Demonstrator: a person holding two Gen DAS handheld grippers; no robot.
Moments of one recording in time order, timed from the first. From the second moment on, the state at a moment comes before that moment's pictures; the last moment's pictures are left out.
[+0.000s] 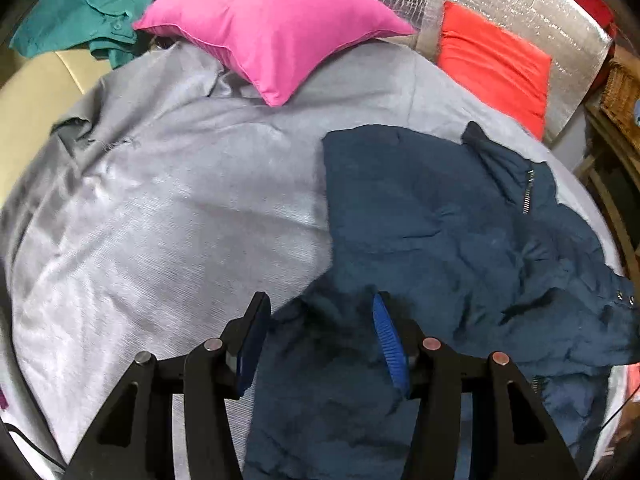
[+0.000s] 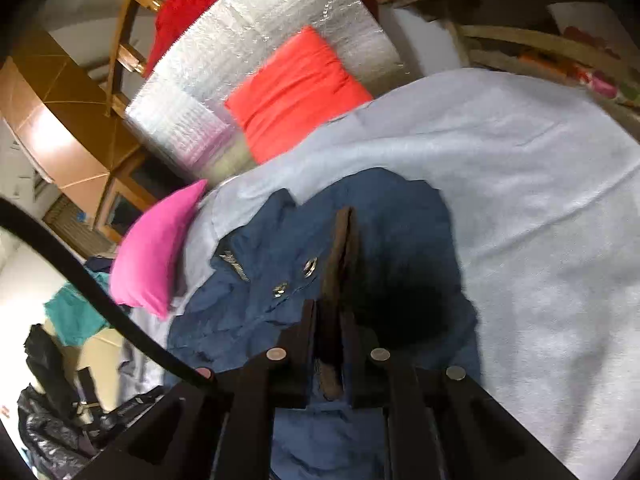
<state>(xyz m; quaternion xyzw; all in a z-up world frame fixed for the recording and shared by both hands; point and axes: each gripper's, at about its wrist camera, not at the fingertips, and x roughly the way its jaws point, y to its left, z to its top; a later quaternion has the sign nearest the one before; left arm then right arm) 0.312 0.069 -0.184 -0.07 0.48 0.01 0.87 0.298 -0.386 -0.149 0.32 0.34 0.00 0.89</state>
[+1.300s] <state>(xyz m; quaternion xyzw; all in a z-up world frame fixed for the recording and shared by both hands) 0.308 0.029 -0.155 0.00 0.41 0.03 0.91 0.275 -0.416 -0.137 0.31 0.32 -0.06 0.89</state>
